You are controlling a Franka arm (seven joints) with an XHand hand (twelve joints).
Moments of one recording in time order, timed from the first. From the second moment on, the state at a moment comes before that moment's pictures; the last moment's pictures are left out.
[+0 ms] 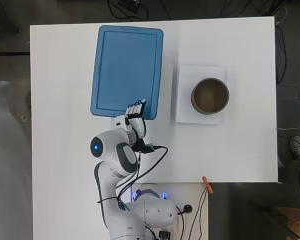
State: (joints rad) arm 0.12 -0.68 0.18 -2.81 -0.57 2.12 -0.50
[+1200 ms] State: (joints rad) arm 0.17 -0.85 0.14 -2.76 -0.76 2.37 -0.49
